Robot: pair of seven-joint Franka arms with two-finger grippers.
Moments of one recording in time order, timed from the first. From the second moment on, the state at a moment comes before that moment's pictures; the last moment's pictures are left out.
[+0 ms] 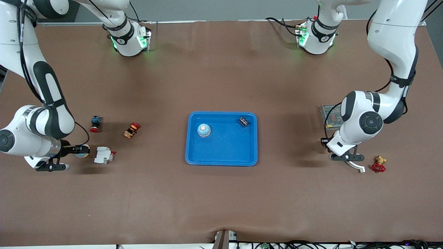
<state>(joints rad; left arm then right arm) -0.02 0.52 -0.05 -1.95 0.16 2.42 -0.14 -0.25 0.65 0.02 -1.72 -0.01 2.27 -0.26</state>
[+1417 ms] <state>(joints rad) -0.01 0.58 -0.06 -1.94 0.17 2.53 -0.14 -0.26 0.65 0.02 -1.80 -0.01 2.43 -0.28</state>
